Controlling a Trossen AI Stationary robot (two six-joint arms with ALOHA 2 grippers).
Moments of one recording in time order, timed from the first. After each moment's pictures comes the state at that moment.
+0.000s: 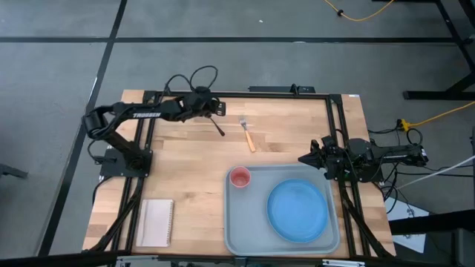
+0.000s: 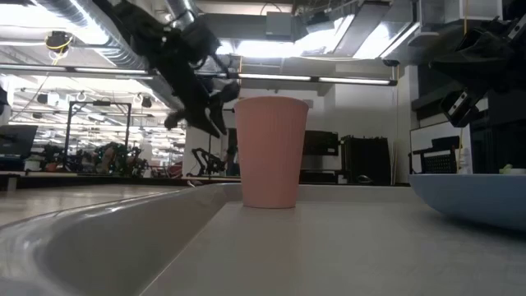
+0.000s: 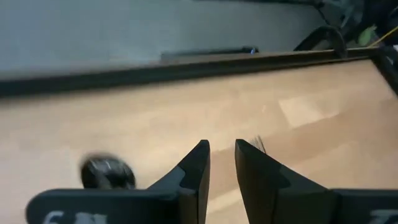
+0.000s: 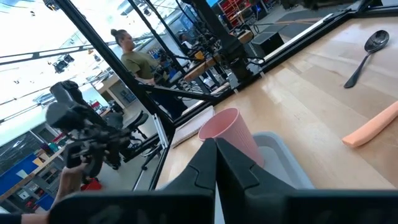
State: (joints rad) left arm 0.53 1.52 0.89 -0.02 -0.27 -0.75; right arm 0.09 0.00 0.01 0.02 -0.02 0.65
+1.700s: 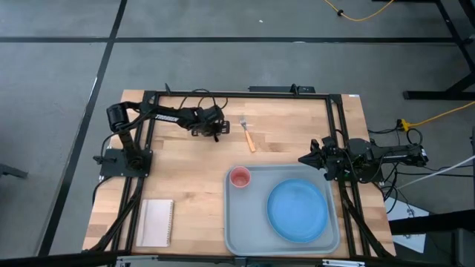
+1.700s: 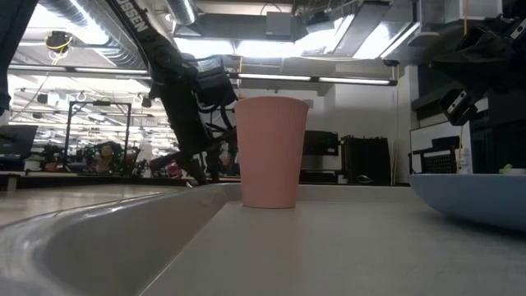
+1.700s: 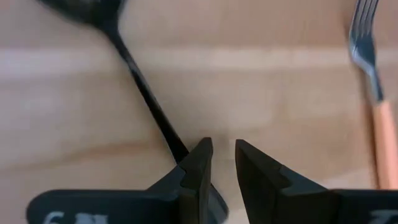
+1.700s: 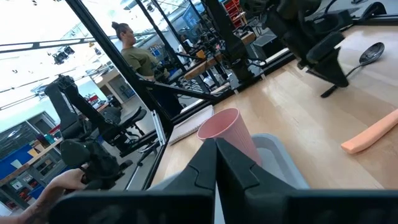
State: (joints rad) left arm 0.43 1.77 0.89 -0.26 0.00 -1.15; right arm 0.09 0.00 0.01 0.02 -0.03 0.59
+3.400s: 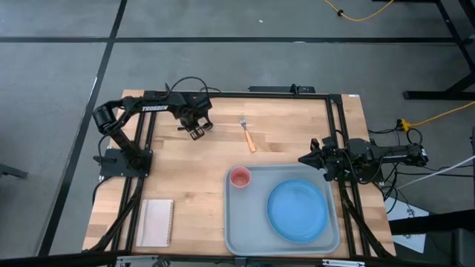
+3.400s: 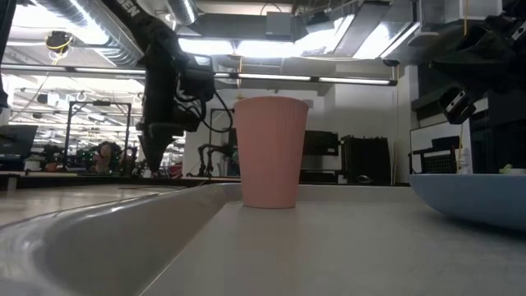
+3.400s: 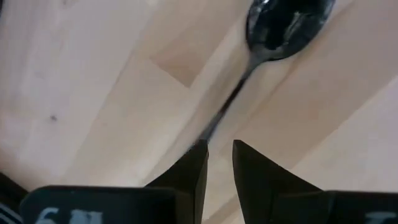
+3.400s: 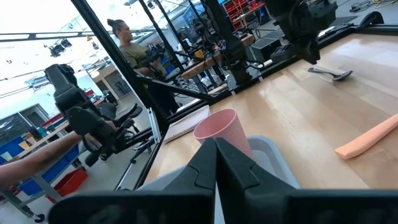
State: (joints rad) left arm 0.59 1.63 1.00 -0.82 -0.16 -0.03; right arm 0.09 0.01 0.01 0.02 -0.03 0.54
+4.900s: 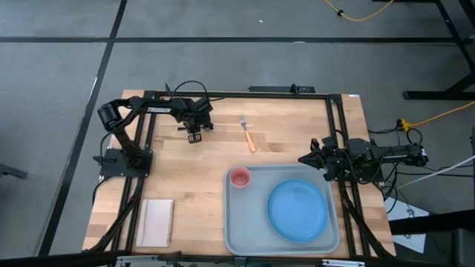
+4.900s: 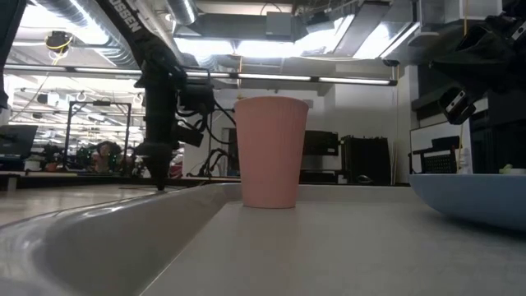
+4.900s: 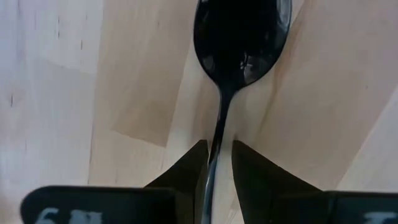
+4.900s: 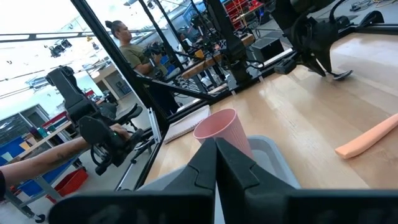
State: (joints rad) left arm 0.60 1.70 0.90 -0.57 -0.14 0.35; right arm 0.09 0.01 0.01 0.02 -0.03 0.55
